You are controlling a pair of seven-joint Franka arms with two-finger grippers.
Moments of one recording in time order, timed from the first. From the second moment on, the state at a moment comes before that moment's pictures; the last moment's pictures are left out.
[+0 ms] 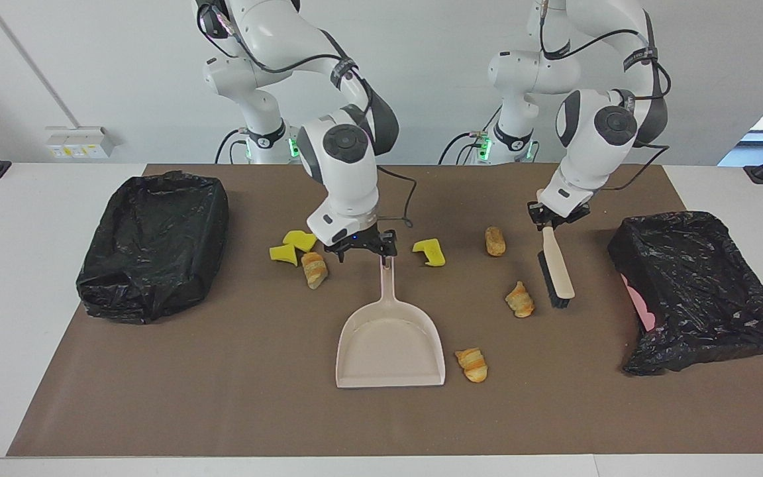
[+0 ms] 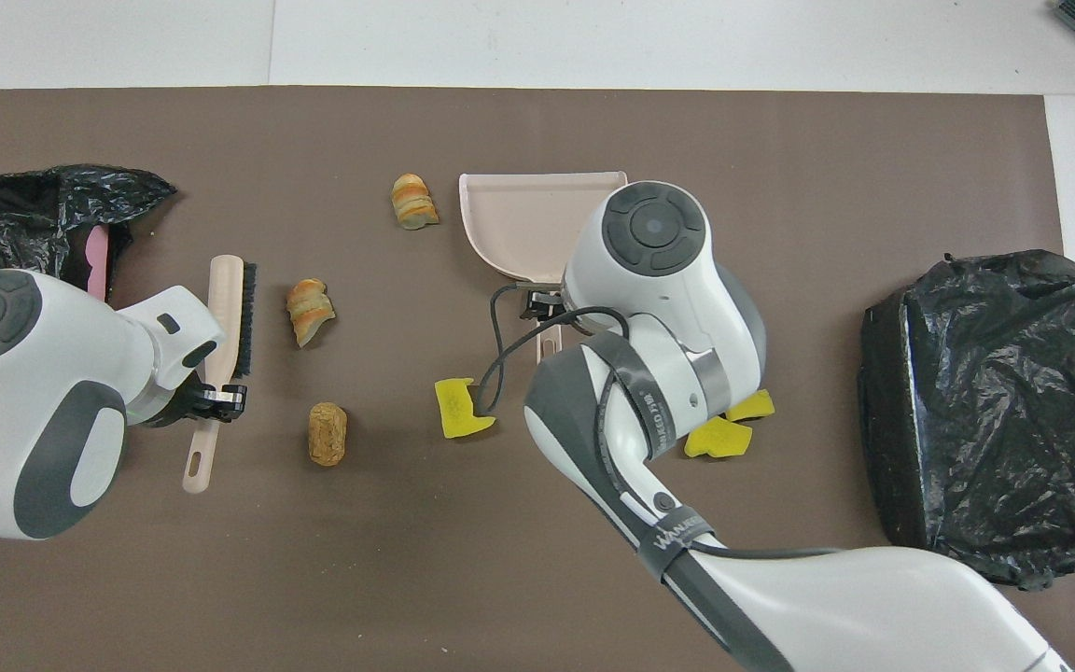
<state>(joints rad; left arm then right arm) -0.20 -0.07 0.03 -2.20 0.02 2.00 -0.09 0.49 0.45 0.03 -1.57 0.03 2.04 0.62</state>
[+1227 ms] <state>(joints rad) -0.19 0.00 0.03 -2.22 0.02 2.08 -0.08 0.53 0.54 0.02 -1.52 -0.05 2.05 0.57</state>
